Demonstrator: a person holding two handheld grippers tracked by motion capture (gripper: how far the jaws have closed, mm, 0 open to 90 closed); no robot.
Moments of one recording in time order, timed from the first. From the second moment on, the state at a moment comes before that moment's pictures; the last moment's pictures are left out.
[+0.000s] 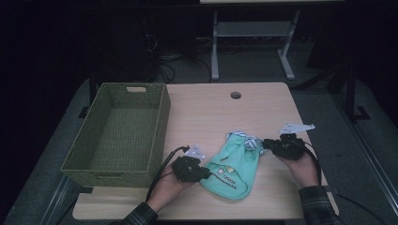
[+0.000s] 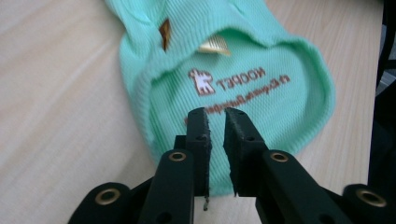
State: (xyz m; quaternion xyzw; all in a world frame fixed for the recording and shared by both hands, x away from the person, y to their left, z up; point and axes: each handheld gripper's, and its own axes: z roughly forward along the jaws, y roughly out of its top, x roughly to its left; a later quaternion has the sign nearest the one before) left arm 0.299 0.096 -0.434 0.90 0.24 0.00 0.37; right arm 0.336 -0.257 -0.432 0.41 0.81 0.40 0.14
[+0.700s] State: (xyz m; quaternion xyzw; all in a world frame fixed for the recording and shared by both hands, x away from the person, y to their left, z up) left arm 0.365 0.059 -0.439 0.89 0.26 0.02 0.37; right arm 0.285 -0.231 -0.449 0.36 0.84 0.40 0.07
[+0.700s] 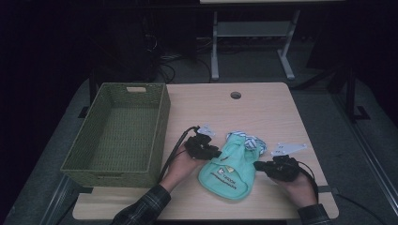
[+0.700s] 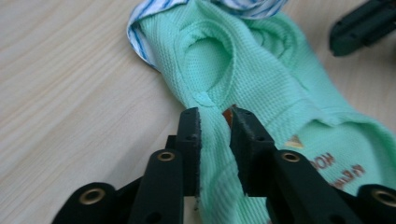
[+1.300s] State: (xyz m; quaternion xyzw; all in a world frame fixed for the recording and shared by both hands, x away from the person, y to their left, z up) left arm 0.375 0.047 -0.450 0.90 0.25 0.03 0.35; right arm 0.282 -0.211 -0.465 0.33 0.87 0.36 0.05
